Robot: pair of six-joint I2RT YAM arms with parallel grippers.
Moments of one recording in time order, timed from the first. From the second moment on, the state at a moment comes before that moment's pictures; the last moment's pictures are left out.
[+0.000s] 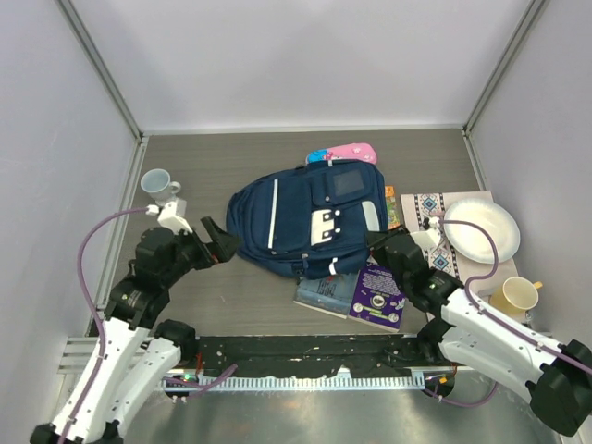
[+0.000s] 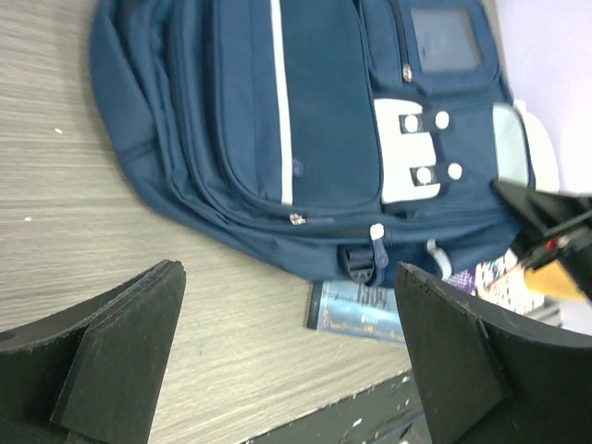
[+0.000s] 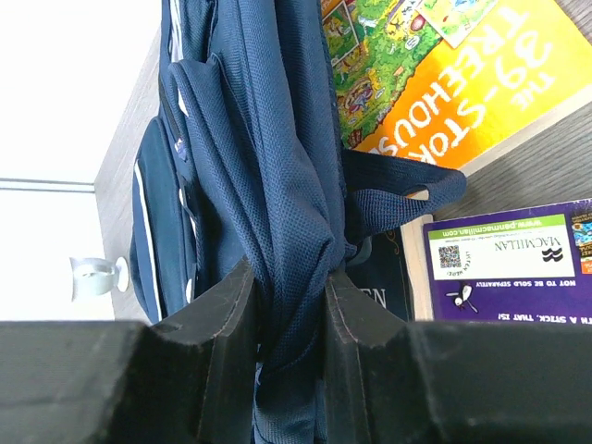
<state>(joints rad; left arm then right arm) -0.26 0.54 0.71 -0.59 0.16 -0.64 0.67 0.79 0.40 -0.12 0.52 1.26</state>
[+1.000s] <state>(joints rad) -1.23 0.76 0.45 -0.27 -0.46 -0.82 0.63 1.02 0.67 -0.08 0.42 1.18</state>
